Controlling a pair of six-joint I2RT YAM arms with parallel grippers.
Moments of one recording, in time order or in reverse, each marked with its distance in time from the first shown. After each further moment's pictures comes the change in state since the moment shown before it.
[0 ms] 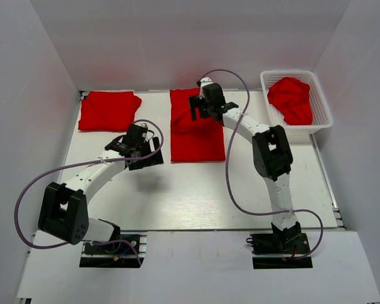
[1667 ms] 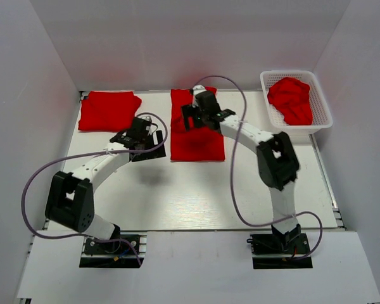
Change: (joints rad) left arm 0.000 0.077 0.079 0.035 -0.030 0.058; right arm 0.095 -0.093 -0.086 -0.045 -0.029 0.039
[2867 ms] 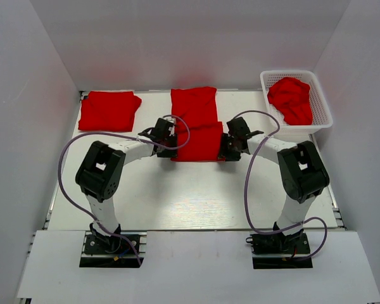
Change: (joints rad) left arm -0.103 0.407 0.127 0.265 0.037 0.083; right arm -0.175 -0.368 -0.691 -0.077 -0.095 0.383
